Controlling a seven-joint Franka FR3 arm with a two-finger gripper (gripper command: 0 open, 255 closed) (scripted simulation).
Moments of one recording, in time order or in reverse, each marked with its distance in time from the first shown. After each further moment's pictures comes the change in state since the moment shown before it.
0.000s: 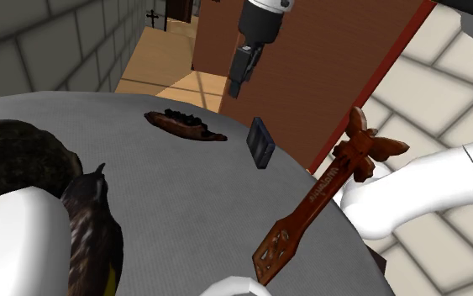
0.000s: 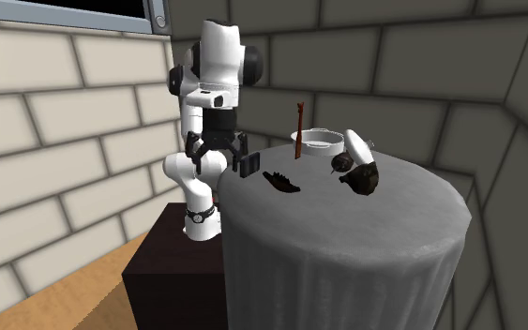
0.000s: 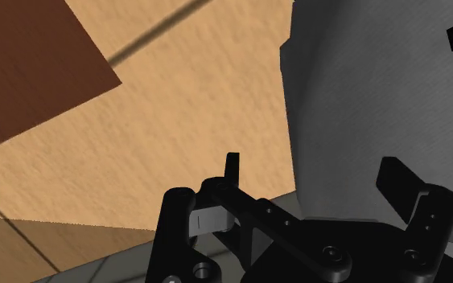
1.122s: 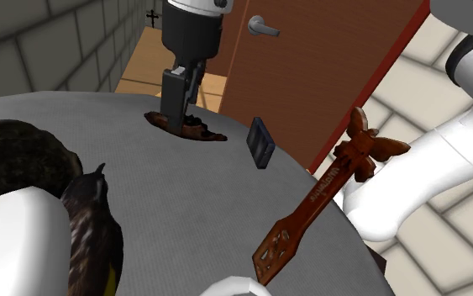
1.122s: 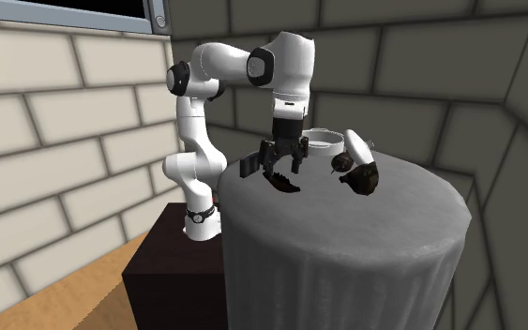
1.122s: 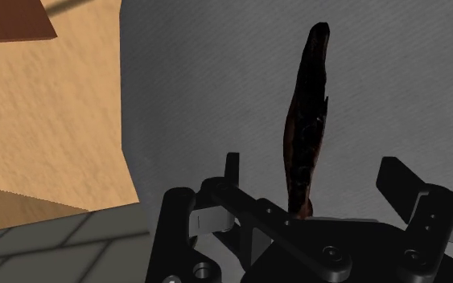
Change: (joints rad) arm 0.101 0.267 0.233 0.211 0.024 0.001 0.125
